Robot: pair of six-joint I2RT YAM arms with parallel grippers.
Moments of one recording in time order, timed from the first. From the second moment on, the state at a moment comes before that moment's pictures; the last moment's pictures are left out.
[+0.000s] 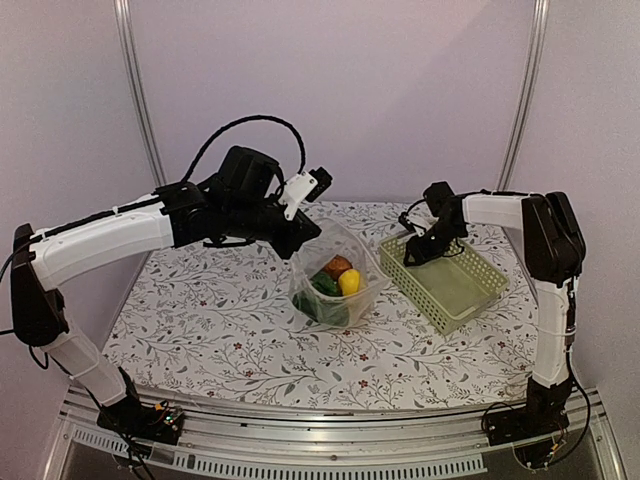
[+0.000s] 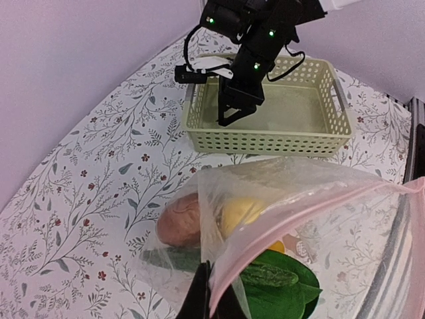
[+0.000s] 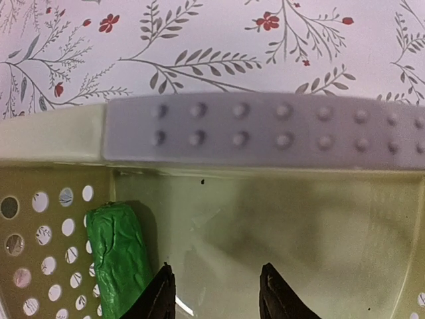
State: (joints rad) left arm -0.89 1.57 1.42 -0.44 0.01 0.09; right arm 0.32 2.15 1.61 -0.63 -0.25 -0.17
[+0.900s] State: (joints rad) left arm -0.89 1.57 1.42 -0.45 0.01 0.09; right arm 0.37 2.16 1.56 -0.65 -0.35 -0.24
